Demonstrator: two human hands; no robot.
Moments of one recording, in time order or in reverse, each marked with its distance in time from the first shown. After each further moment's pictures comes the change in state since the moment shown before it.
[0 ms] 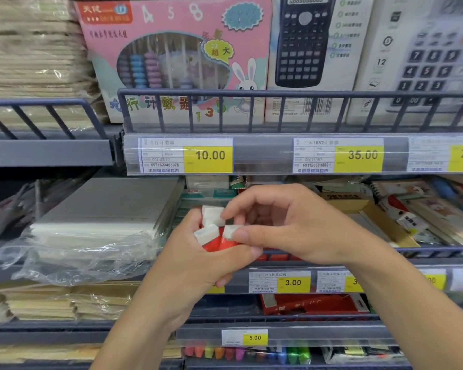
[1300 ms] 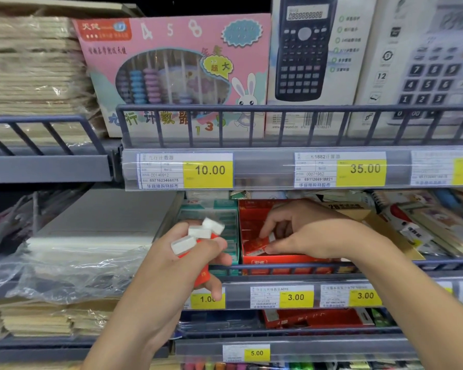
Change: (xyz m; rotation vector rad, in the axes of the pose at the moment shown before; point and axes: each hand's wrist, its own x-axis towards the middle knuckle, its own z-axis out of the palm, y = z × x) left_hand 0.003 0.000 -0.019 -0.077 0.099 -0.070; right_hand 0.012 0.053 -0.042 -0.590 -0.046 0.362
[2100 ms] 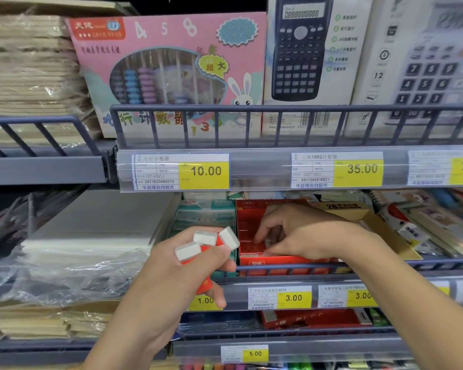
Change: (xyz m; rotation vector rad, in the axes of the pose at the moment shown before) left_hand -0.001 -0.002 0.003 0.050 -0.073 0.007; right_hand 0.009 0.000 0.003 -0.085 -0.100 -0.007
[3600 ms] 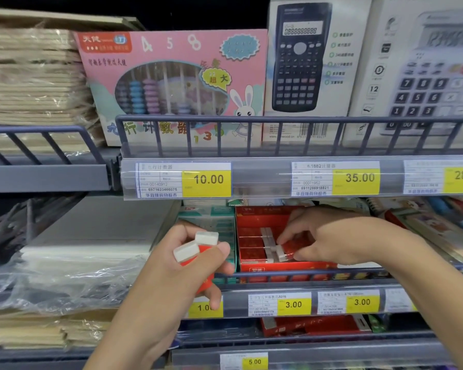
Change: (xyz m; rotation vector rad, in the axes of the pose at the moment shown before) left_hand -0.001 0.008 0.000 -0.045 0.043 0.013; right_hand -0.033 0.008 -0.028 -0.252 -0.074 0.124
